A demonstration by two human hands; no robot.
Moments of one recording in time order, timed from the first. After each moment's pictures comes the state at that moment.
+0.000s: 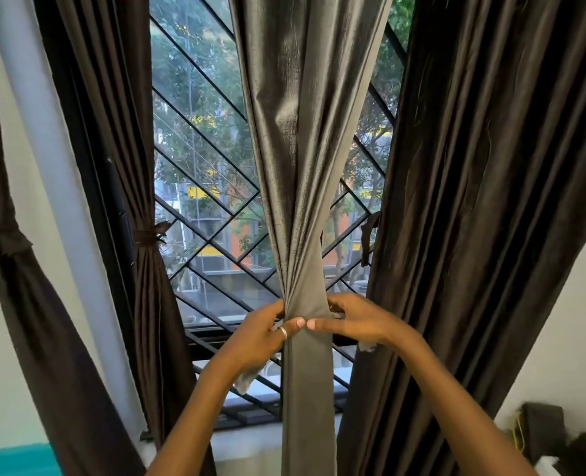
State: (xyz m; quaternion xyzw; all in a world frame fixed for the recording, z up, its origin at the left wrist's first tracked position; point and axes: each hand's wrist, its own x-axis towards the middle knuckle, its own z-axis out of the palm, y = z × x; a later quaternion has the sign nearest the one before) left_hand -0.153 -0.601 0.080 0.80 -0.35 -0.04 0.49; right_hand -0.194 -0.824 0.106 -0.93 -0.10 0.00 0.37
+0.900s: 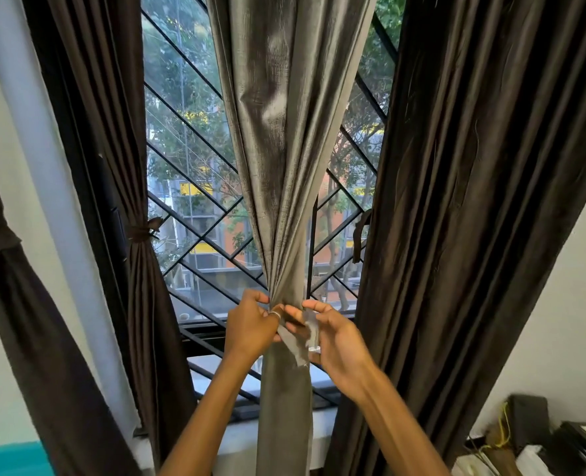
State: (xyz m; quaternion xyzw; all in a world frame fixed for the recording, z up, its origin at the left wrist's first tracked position) left_hand -0.159 -0.624 0.077 0.82 -0.09 0.03 0.57; right_hand -0.230 -0.770 0.065 -0.54 0.05 -0.01 0.84
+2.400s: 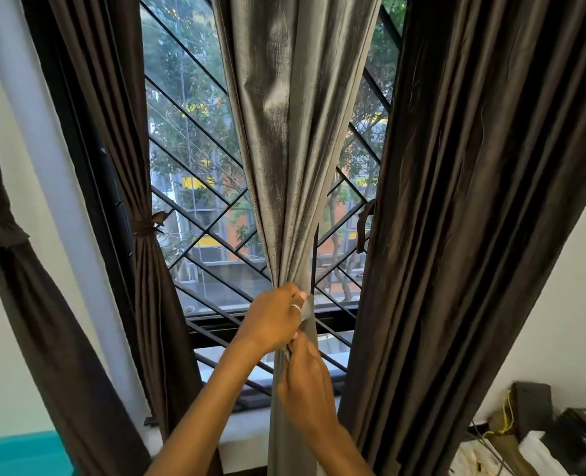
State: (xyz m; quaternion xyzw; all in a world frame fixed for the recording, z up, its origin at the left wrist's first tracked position) left_hand -0.187 -0.622 0.118 0.90 -0.28 -0.01 0.34; right_hand -0.251 -0.696 -0.002 -0.91 0.03 -0.26 0.31
